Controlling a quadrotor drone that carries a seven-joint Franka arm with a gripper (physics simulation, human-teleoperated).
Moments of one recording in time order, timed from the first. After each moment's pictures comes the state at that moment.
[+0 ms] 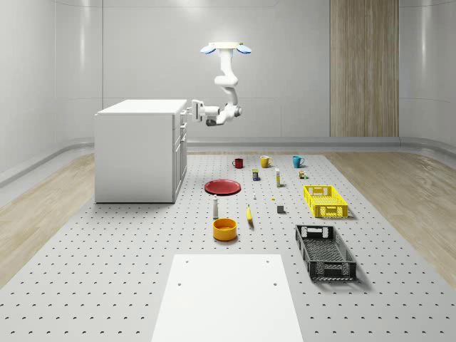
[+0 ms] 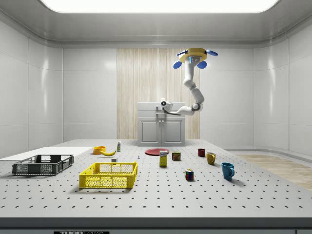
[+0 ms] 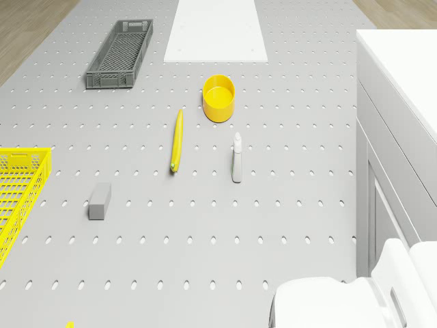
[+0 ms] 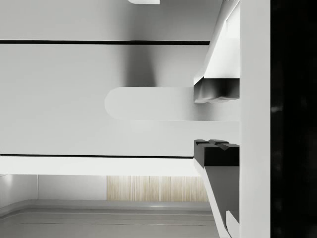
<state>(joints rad) 0.56 -0.57 -0.05 -2.44 1.71 2.07 0.44</state>
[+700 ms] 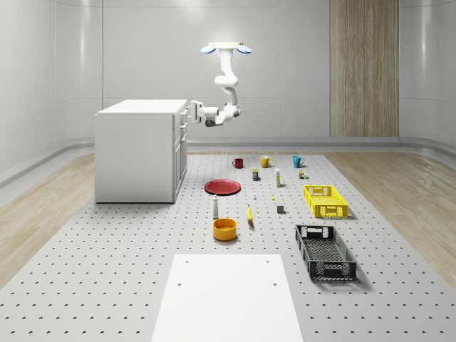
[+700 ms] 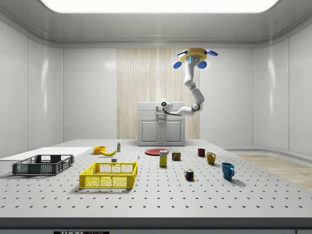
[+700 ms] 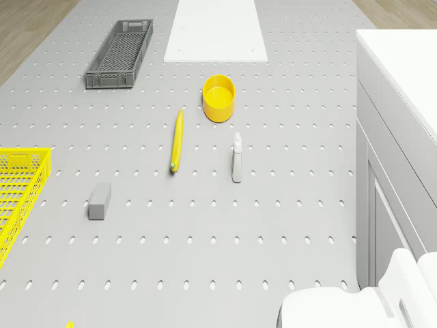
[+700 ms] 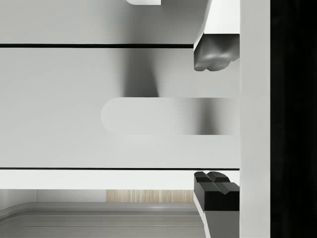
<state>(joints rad) 0.53 -0.57 -0.01 -2.43 1.73 2.07 0.46</state>
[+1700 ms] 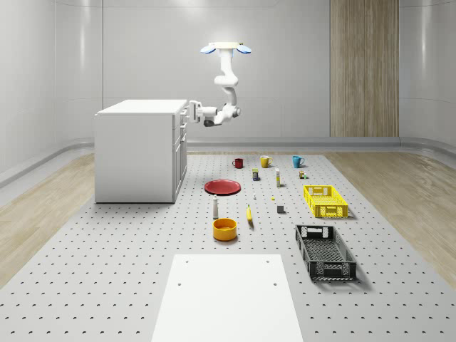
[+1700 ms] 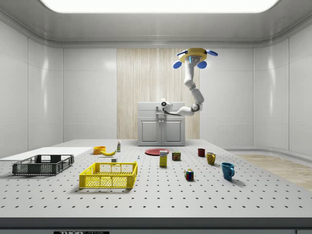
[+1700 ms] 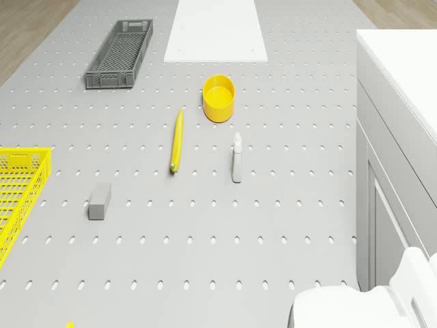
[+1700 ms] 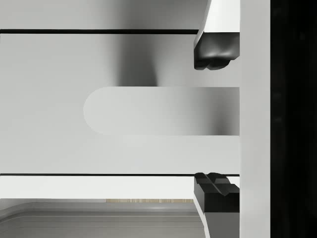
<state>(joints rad) 0.50 -0.55 0.05 -2.41 1.77 2.08 0.44</state>
